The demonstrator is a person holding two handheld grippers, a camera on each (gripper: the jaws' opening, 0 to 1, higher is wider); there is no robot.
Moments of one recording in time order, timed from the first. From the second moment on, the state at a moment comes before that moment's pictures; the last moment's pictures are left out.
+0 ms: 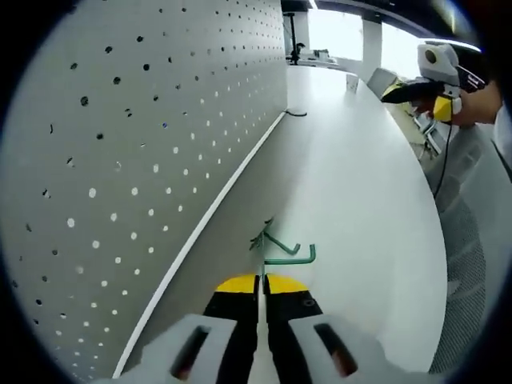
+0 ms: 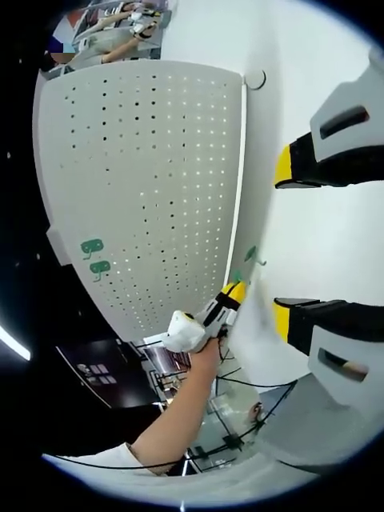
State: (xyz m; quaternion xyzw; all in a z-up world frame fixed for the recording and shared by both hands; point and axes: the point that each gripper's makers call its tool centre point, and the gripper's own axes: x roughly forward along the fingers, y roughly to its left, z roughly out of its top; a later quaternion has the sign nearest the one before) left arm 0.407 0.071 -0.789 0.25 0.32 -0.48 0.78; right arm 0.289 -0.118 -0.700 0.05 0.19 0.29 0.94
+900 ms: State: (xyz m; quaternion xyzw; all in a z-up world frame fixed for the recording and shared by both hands) left arm 0.405 0.060 -0.750 0.18 0.25 -0.46 0.83; right arm 0.290 -0.118 -0.693 0.05 0.18 0.30 0.94
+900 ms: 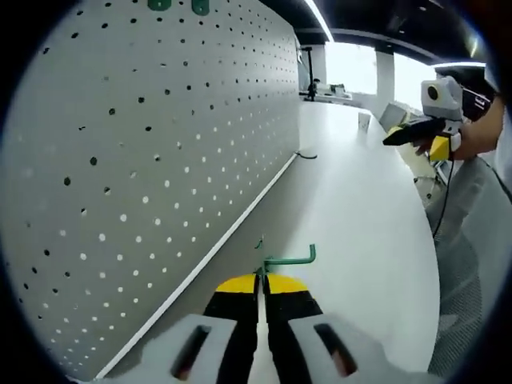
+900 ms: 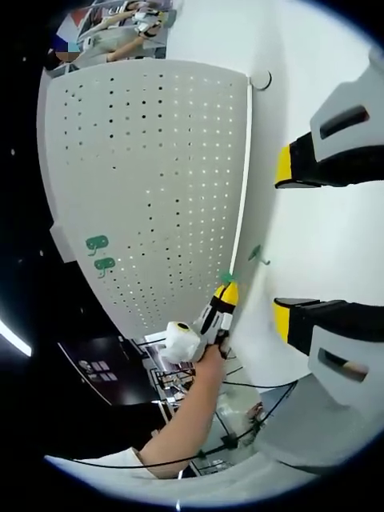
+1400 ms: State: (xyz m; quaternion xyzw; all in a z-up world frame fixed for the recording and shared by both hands) left arm 0.400 0.061 -0.721 0.17 0.19 -0.44 0.86; right arm 0.289 -0.116 -0.691 0.04 0.17 0.30 0.94
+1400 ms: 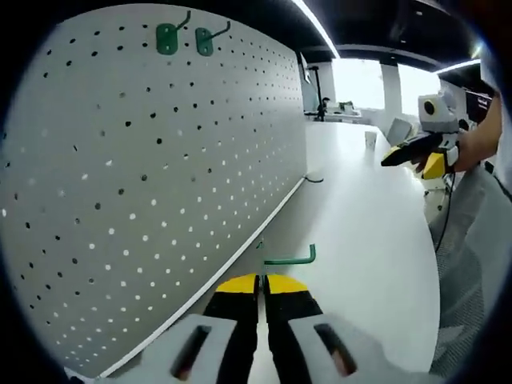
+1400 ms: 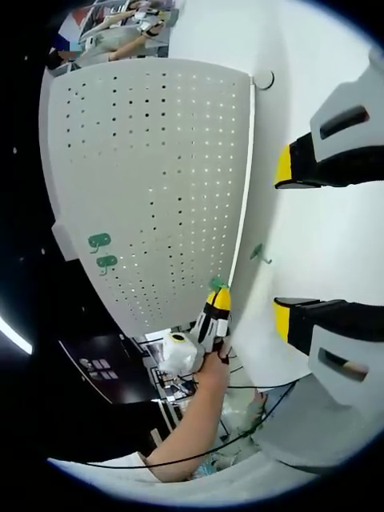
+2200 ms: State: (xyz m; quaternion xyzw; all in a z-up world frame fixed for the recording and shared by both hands) left arm 0.381 0.055 -0.669 0.11 0.12 -0.41 0.90; right arm 0.287 -0.114 -0.686 0.04 0.16 0.30 0.94
